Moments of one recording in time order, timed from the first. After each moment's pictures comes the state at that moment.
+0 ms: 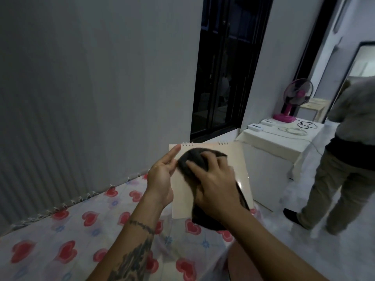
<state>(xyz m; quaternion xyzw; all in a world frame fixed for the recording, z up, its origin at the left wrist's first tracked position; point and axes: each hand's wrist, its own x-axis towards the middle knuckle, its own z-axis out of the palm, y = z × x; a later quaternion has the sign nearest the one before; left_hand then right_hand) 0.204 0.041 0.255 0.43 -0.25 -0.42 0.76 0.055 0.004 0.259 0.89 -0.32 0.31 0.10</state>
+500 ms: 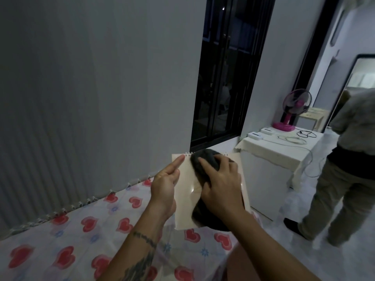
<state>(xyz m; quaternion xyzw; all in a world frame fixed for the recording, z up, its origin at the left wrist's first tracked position) 0.190 0.047 0.250 0.46 -0.27 -0.37 0.76 0.054 -0.011 0.261 0.85 -0.38 0.37 0.03</state>
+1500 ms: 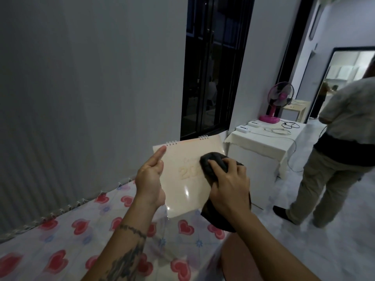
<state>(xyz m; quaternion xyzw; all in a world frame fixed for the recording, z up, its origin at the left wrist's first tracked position) 0.197 0.053 0.260 0.43 -0.21 -0.38 0.80 0.018 -0.010 0.244 0.81 -0.47 0.36 0.07</state>
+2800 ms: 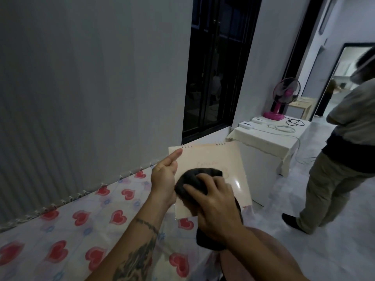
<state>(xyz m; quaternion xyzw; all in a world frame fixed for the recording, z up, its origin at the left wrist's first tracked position) 0.174 0.034 0.246 0.47 -0.22 -0.38 0.76 0.018 0.020 0.211 0.90 -0.31 0.29 0.10</state>
